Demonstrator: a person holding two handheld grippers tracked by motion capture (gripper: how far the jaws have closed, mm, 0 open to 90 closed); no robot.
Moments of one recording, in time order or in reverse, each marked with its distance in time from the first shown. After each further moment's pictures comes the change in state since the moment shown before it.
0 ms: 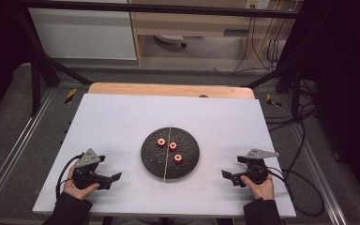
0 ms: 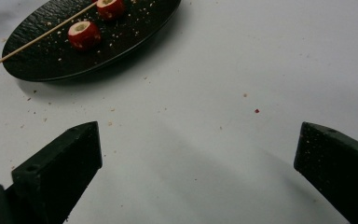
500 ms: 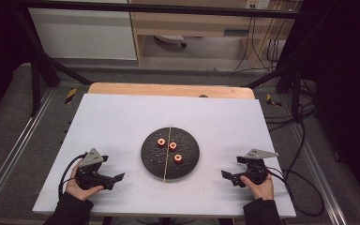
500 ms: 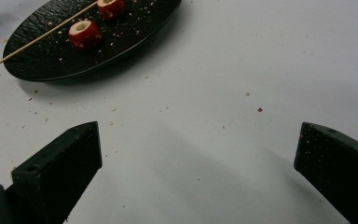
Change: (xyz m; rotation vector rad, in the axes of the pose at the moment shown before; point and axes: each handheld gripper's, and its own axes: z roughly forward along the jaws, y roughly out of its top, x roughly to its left) left arm -0.007 0.007 0.004 0.012 -0.020 0.010; right arm 0.001 -0.001 0.002 0.007 0.003 0.010
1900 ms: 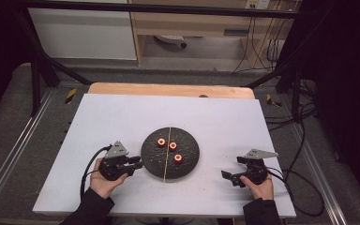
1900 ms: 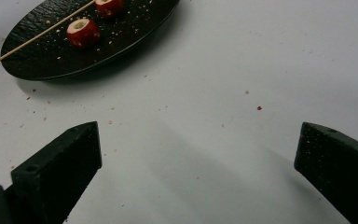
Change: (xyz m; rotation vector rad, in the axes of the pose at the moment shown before) left arm -0.050 0.059 0.027 0.000 -0.081 0.011; right arm 0.000 0.000 0.000 0.004 -0.006 0.000
